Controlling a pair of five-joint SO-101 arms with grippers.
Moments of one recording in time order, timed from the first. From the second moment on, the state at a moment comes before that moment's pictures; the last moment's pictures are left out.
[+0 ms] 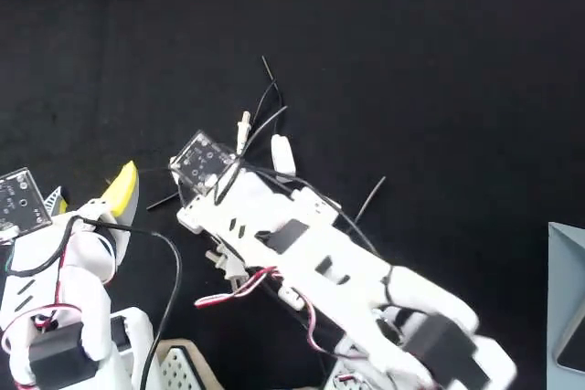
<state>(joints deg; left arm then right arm) -24.4 -92.4 58.7 71.7 4.2 -45.7 -20.2 61.1 -1.3 10.2</state>
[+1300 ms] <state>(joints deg) -3.0 -52.4 48.6 83.7 -19.7 -24.9 -49.3 63.3 38.9 -12.1</state>
